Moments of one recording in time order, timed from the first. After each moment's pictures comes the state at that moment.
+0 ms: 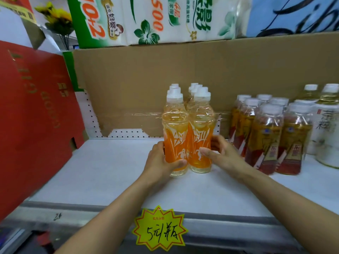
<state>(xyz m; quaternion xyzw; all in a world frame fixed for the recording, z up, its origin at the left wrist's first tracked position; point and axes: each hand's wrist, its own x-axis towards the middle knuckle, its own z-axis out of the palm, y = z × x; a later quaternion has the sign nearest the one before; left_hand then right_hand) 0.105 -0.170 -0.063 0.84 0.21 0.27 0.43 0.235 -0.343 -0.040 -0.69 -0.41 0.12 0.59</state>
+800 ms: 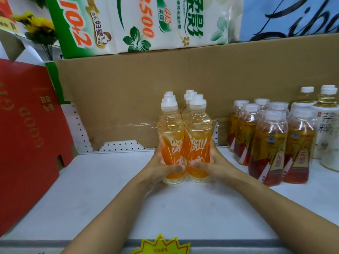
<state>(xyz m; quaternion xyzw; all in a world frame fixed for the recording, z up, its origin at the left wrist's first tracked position) 0.139 -0.139 -0.045 0.75 0.09 0.17 0.63 0.250 -0.310 -0.044 -0.65 -0.42 0.20 0.60</state>
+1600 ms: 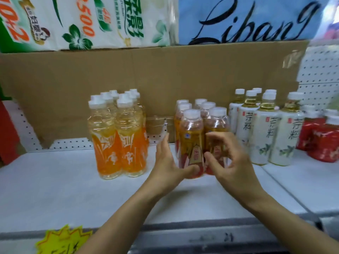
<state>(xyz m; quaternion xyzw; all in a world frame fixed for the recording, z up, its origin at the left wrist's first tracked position) 0.196 -0.359 -0.028 0.85 0.13 0.25 0.45 0.263 -0.519 -0.019 -0.69 -0.45 -0.22 0.52</state>
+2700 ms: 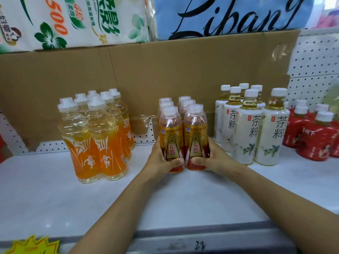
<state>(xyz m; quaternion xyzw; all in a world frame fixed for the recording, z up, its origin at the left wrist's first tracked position) 0.275 -0.350 -0.052 0.81 0.13 0.21 0.53 0.381 -0.516 -0.046 -0.74 -0.37 0.15 0.54</state>
